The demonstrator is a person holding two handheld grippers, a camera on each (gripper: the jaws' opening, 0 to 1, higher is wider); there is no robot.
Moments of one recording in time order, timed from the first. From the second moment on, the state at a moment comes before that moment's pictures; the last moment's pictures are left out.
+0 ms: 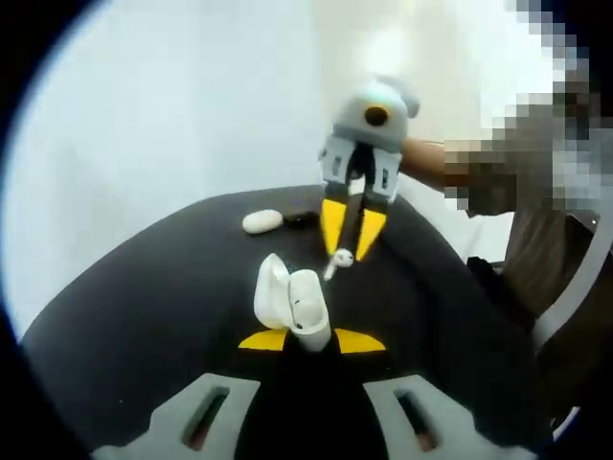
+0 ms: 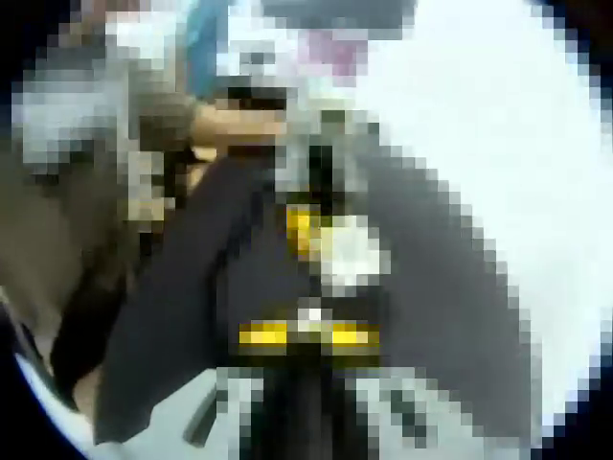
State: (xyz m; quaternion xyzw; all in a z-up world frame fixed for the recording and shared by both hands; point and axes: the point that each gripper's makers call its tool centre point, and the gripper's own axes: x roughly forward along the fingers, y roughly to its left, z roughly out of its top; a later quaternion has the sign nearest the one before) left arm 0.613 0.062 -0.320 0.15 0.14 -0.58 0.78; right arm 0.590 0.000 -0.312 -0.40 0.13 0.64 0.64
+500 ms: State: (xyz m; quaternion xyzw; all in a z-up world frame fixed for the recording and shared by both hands) left arm 0.614 0.063 -0.320 0.16 0.14 -0.58 0.79; right arm 0.595 -0.002 -0.320 -0.49 0.09 0.59 0.63
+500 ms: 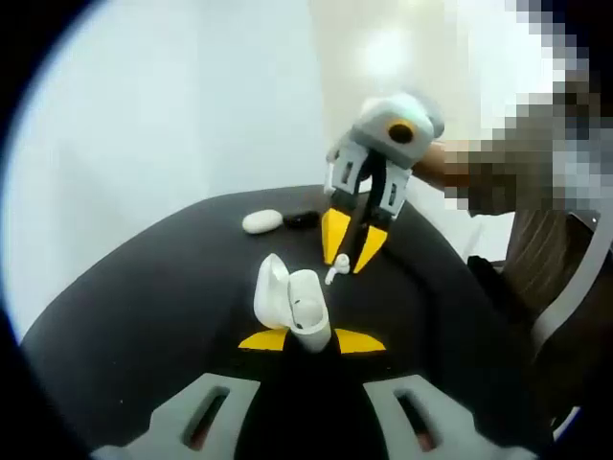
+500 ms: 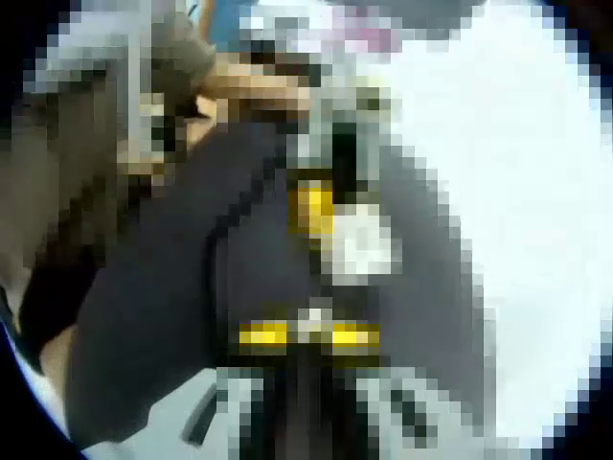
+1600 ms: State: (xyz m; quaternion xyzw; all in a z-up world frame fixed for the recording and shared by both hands) left arm 0.616 0.062 -0.321 0.15 0.14 -0.58 0.79; right arm 0.596 -0.026 -0.305 -0.32 0.11 0.42 0.84
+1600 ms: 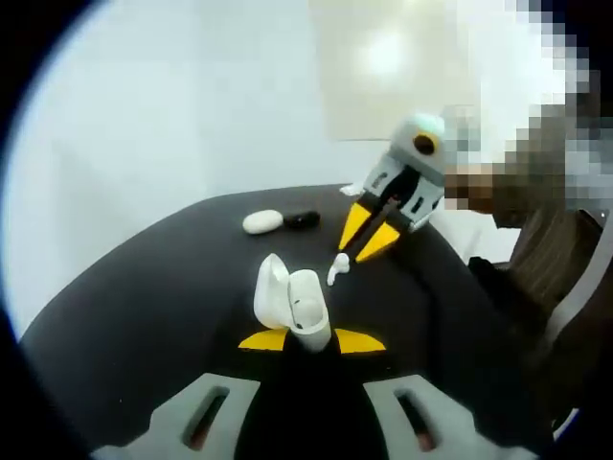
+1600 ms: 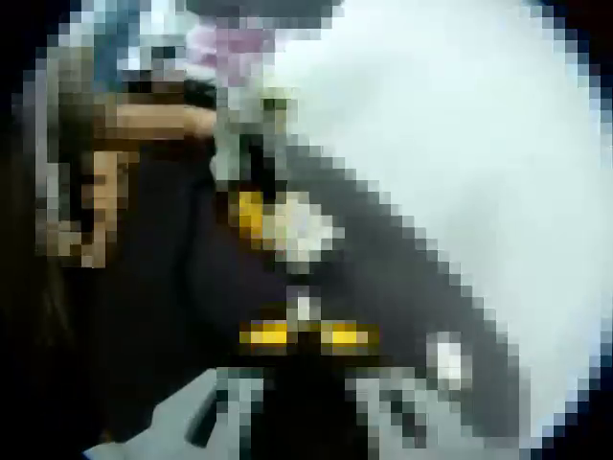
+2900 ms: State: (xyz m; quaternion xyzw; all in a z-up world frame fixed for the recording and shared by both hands) left arm 0.617 0.063 -0.321 0.17 0.13 -0.58 0.79; right arm 0.613 0.035 -0.280 -0.59 0.06 0.42 0.69
